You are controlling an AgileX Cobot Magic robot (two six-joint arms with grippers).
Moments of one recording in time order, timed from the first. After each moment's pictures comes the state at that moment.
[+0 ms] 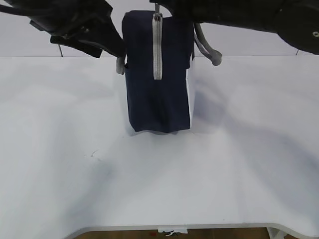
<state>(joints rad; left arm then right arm) -0.44 1.62 -1.49 -0.43 0.92 0.19 0.49 1.61 -1.22 -0.59 -0.19 0.78</state>
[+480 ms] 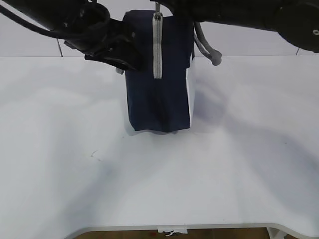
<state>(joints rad) -0.44 1.76 -1.49 -0.61 0.79 0.35 0.49 1.61 -1.22 -0.59 -0.18 0.78</state>
